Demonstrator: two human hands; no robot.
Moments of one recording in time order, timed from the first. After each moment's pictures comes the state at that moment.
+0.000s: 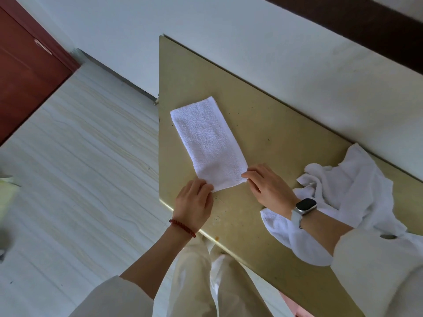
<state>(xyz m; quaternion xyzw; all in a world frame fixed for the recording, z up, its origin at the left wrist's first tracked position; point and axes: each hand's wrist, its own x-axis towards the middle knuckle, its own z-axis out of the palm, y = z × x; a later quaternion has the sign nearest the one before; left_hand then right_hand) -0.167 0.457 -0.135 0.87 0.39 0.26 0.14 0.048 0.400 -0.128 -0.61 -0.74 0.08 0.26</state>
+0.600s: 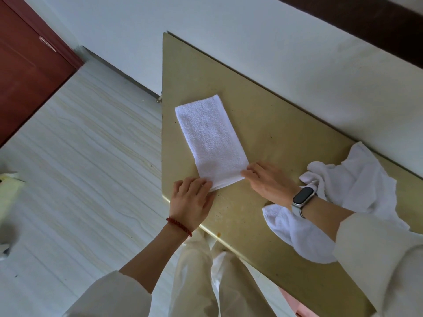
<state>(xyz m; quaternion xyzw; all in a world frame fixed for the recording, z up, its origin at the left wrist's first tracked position) -0.181 0.458 -0.137 0.90 0.37 0.24 0.02 0.053 0.415 -0.119 -0.54 -0.83 -0.02 0.14</state>
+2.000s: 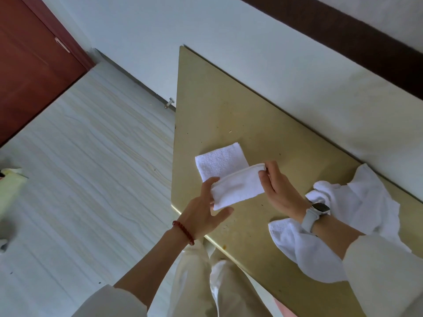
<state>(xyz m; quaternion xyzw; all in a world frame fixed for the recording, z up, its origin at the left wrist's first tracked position) -0.175 0.466 -0.070 0.71 0.45 0.05 0.54 0.036 0.428 -0.064 -0.71 -0.53 0.39 0.27</state>
